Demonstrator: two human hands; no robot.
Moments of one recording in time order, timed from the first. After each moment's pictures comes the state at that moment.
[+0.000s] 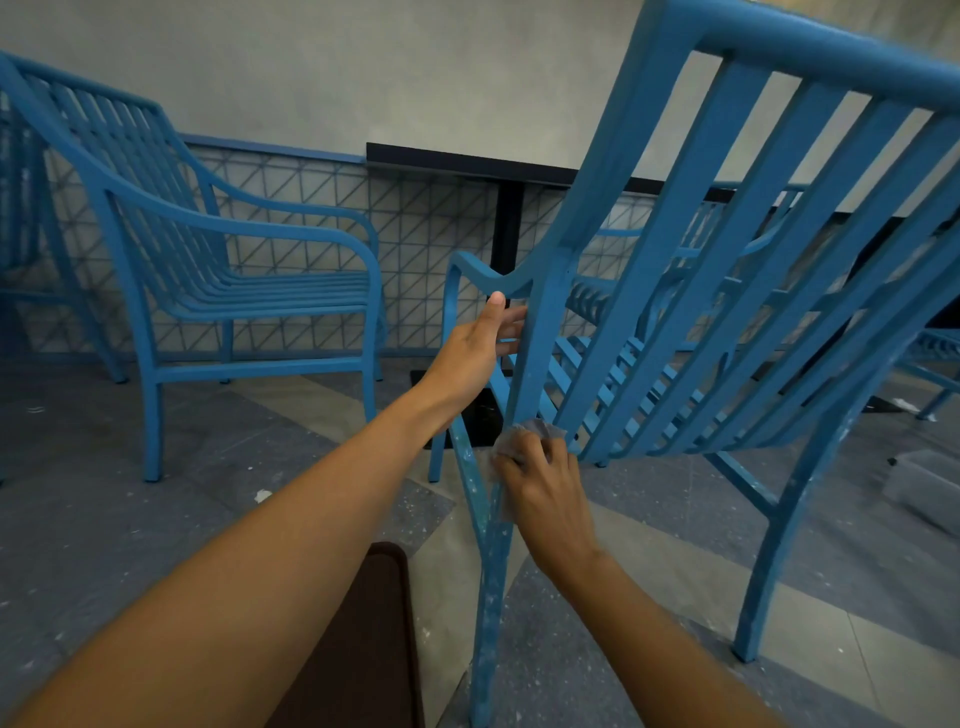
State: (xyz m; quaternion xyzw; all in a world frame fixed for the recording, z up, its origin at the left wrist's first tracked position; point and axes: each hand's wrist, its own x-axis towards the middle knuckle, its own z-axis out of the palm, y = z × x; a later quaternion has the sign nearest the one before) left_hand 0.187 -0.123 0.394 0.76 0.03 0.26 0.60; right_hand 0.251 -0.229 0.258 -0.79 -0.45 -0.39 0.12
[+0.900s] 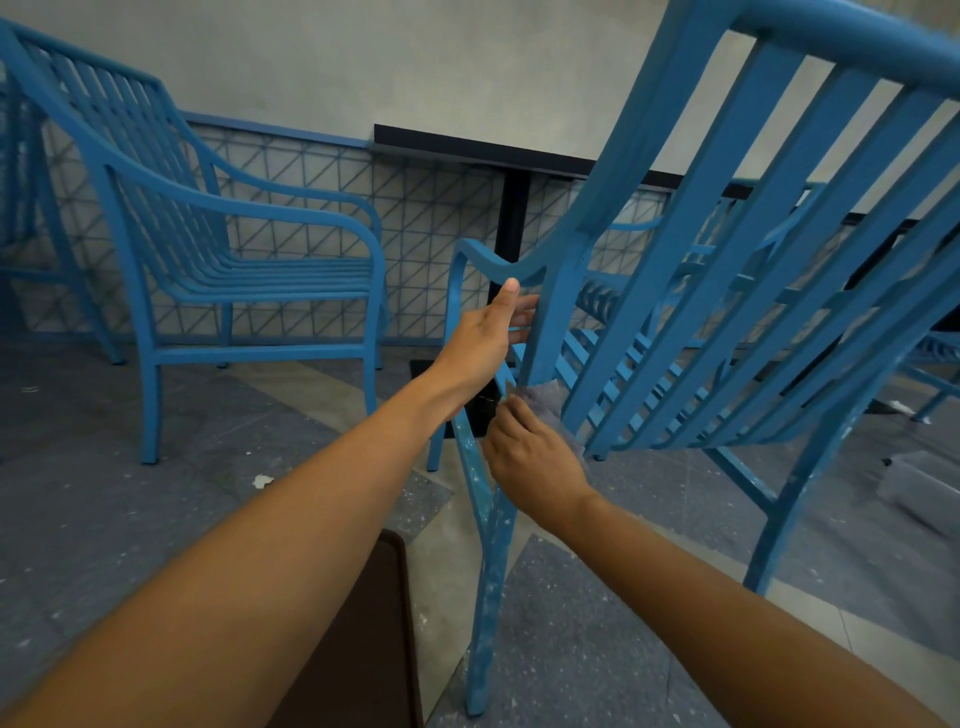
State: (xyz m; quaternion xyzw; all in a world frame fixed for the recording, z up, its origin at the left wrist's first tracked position) left_hand 0.193 -0.118 0.391 0.76 0.03 0.26 0.60; right_hand 0.253 -0.212 0.293 -0.69 -0.55 -0.44 -0.18
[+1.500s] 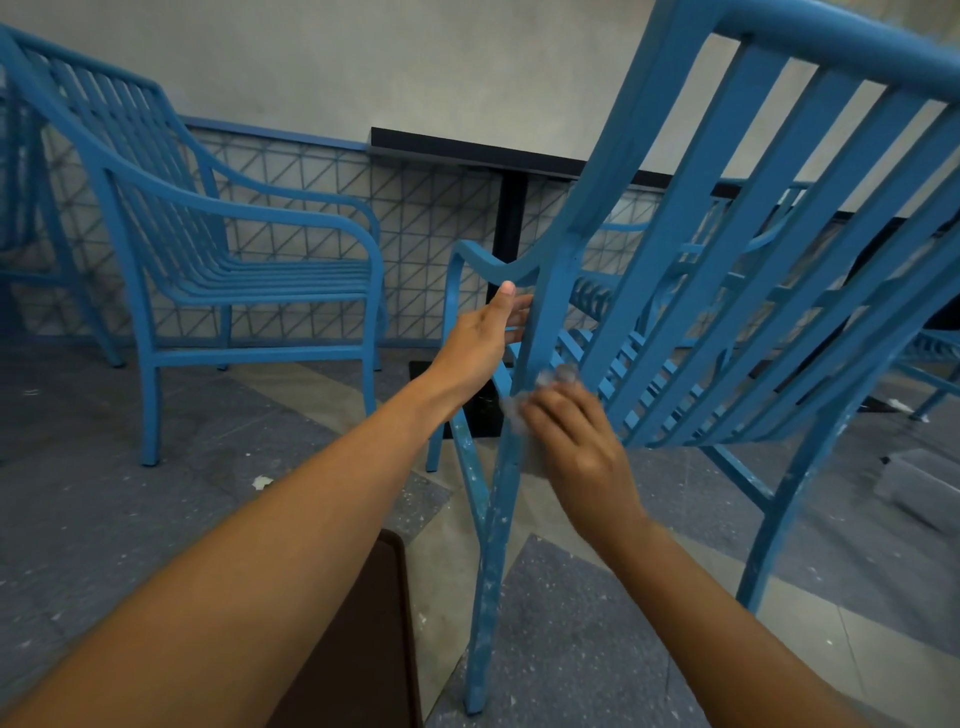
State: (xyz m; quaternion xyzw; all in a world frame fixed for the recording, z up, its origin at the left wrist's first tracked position) left_hand 0.191 -0.120 0.390 0.76 0.02 0.26 0.59; right_hand 0.247 -0.256 0.304 -0.66 -0.52 -0.50 0.21
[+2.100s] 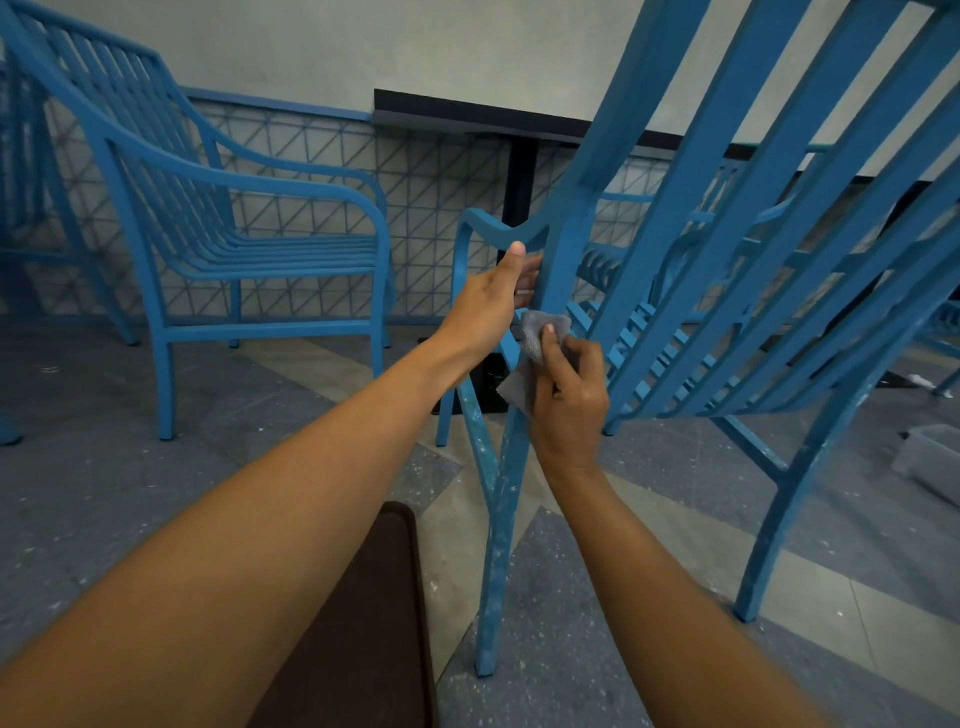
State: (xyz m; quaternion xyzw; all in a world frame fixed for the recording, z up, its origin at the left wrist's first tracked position) left_hand 0.194 -0.123 0.388 0.75 0.03 0.28 0.60; right_hand 0.261 -0.199 0.289 -0.68 -0.33 -0.42 0.51
